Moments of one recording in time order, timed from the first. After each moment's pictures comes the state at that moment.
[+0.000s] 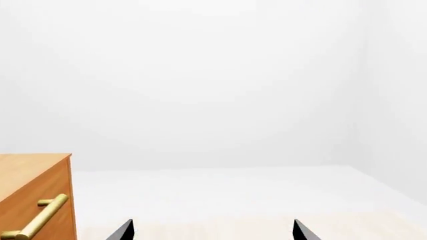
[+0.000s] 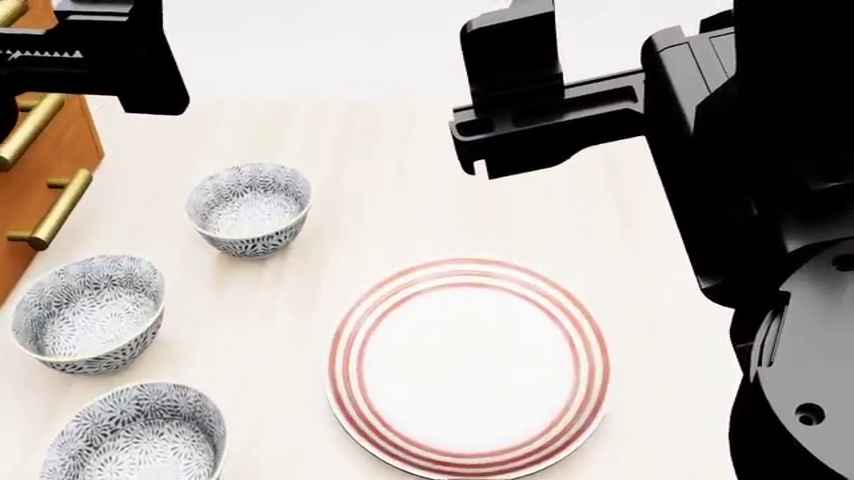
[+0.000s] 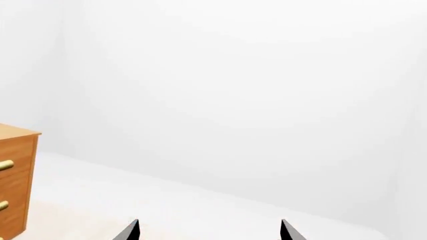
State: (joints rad) left arm -1.23 -0.23 0.01 0.43 -1.25 -1.40 -0.93; right arm 1.33 0.56 -0.10 -0.54 1.59 1.37 1.02
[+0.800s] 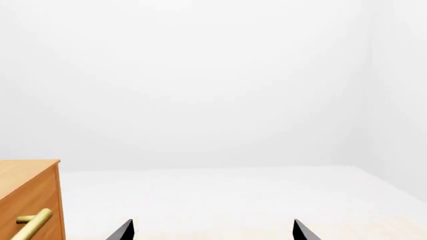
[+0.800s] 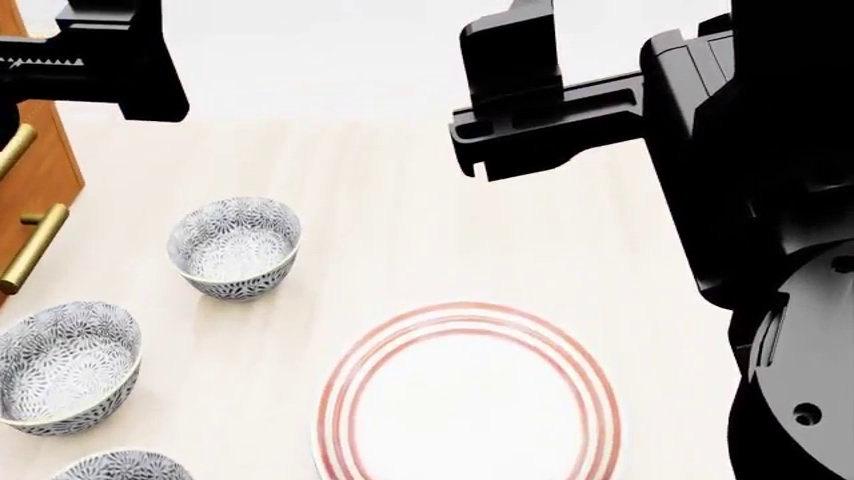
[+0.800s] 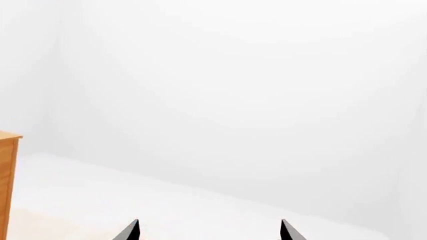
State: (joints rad) left arm -1.22 -0.26 0.05 0.42 -1.28 -1.35 -0.95; right arm 1.33 0.59 -0.13 -0.55 1.58 1.33 1.01
